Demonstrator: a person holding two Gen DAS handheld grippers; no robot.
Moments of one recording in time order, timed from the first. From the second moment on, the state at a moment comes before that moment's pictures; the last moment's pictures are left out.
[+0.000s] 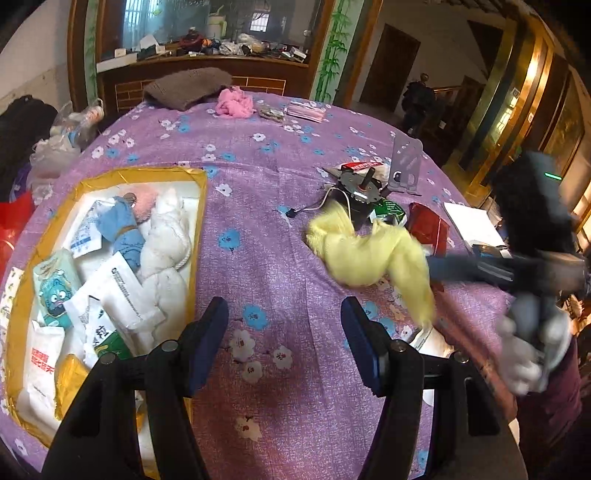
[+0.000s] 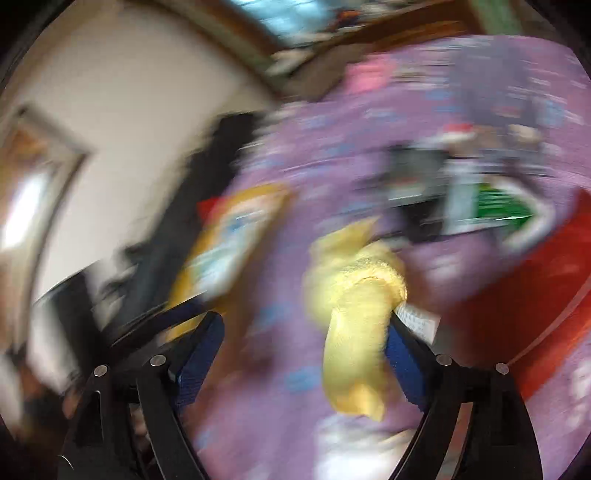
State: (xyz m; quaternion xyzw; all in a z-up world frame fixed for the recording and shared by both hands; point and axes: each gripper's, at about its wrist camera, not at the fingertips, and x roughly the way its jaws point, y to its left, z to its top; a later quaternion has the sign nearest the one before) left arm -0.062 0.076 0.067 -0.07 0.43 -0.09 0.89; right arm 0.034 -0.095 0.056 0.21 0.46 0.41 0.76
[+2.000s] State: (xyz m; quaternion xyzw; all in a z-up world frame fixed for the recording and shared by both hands) left arm -0.061 0.004 0.072 -0.10 0.42 -0.22 0.88; right arm -0.004 -0.185 0.024 0.28 0.44 0.03 0.85
